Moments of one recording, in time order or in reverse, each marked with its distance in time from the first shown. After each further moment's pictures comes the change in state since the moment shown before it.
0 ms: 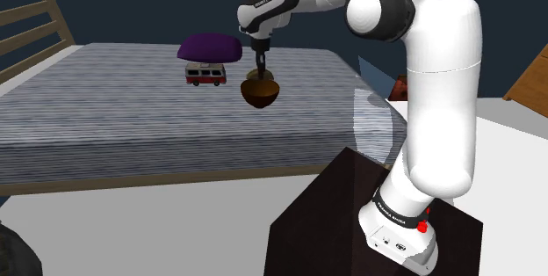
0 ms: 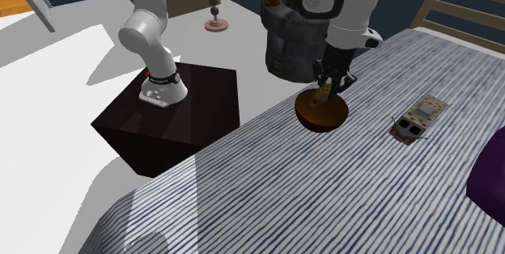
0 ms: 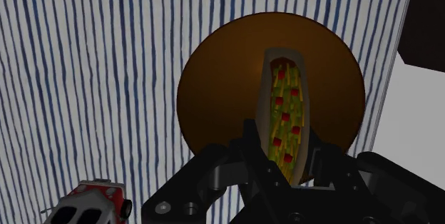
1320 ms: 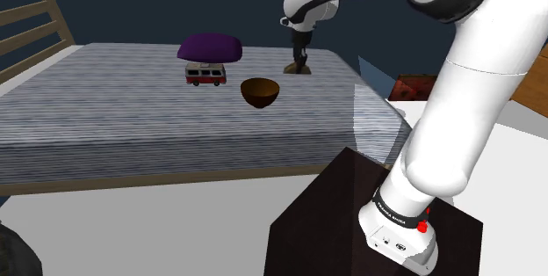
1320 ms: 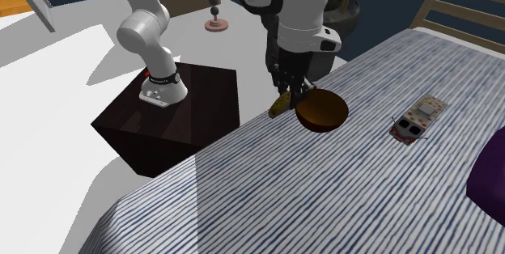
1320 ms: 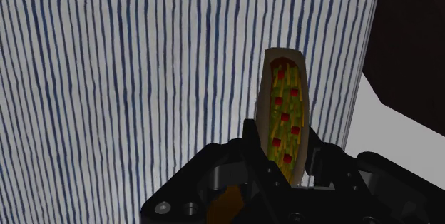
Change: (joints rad) arm -0.068 -0.313 -0.101 -0.321 -0.112 0.039 -0.148
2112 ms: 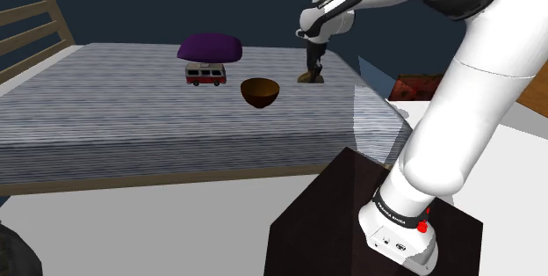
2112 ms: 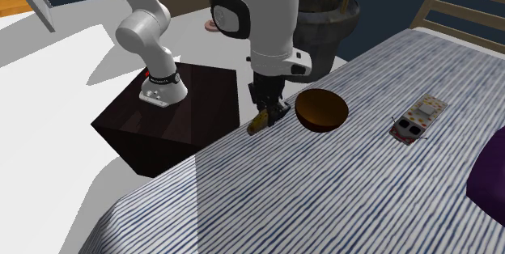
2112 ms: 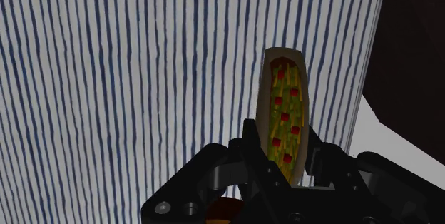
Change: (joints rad) arm -0.048 -0.056 -0.048 -0.165 -0.026 0.120 -0.081
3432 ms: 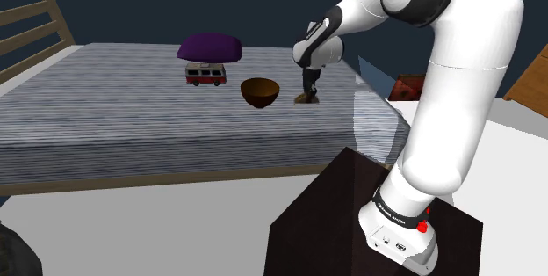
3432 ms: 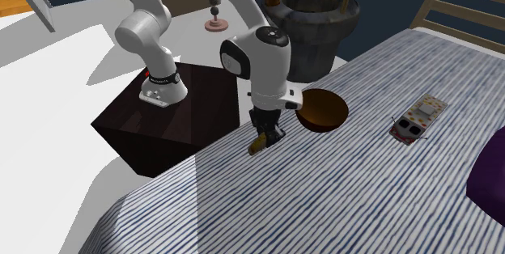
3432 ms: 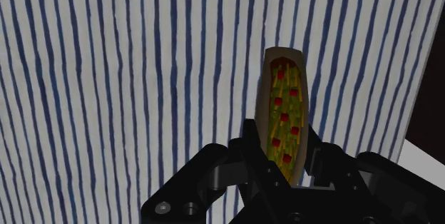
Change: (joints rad) arm -0.029 0.182 0.028 -0.094 0.126 0.252 -0.078
